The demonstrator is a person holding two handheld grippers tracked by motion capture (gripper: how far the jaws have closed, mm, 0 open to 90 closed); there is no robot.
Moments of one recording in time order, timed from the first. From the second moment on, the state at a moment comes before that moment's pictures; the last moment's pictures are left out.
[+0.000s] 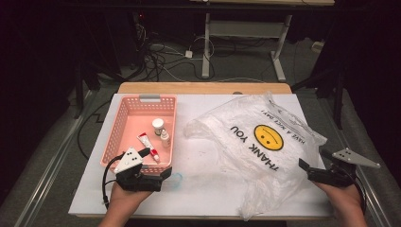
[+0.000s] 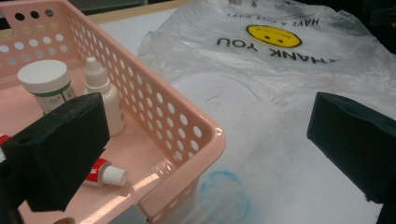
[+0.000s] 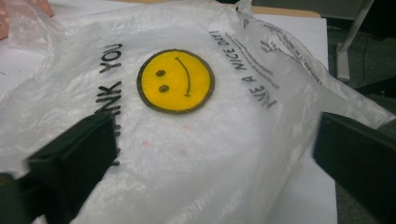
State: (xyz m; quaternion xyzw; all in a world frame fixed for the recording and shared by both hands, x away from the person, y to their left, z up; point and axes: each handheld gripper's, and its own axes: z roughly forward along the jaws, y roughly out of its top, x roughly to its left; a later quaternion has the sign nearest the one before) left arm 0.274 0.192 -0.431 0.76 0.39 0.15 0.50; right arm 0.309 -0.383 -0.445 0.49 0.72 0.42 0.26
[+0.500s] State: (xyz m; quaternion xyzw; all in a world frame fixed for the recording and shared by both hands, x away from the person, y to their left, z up) left arm 0.276 0.191 -0.436 0.76 0.40 0.14 0.49; right arm 0.313 -0.352 -0.430 0.43 0.73 0.45 0.27
